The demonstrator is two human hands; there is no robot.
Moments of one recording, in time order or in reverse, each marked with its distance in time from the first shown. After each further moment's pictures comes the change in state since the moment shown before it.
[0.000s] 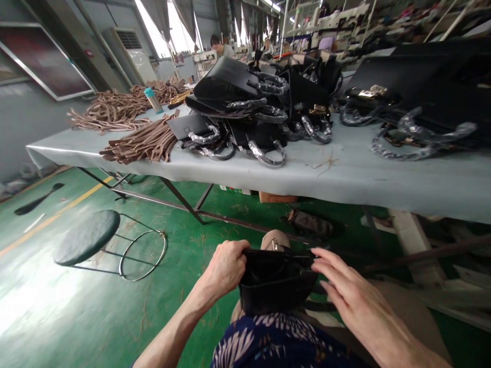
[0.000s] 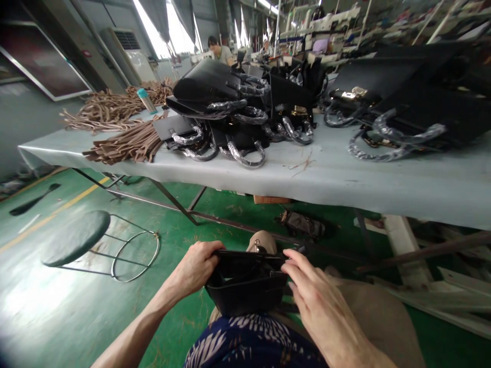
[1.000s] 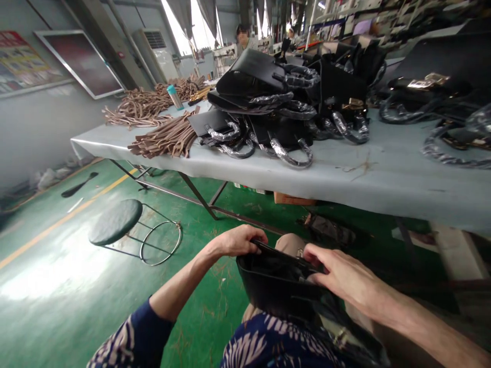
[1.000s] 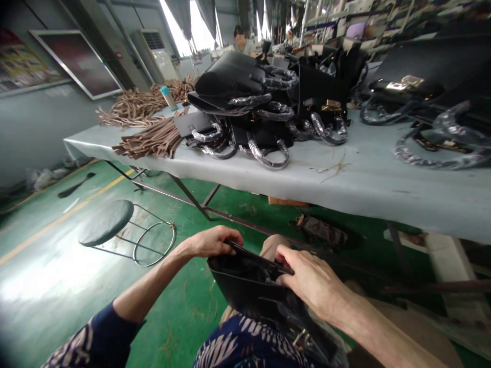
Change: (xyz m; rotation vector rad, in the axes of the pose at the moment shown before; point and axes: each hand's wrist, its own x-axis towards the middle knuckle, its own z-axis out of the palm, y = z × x) left_hand 0.051 -0.041 -0.024 -0.245 -0.393 0.204; right_hand 0.079 -0.027 -0.004 0.067 -0.483 0.099
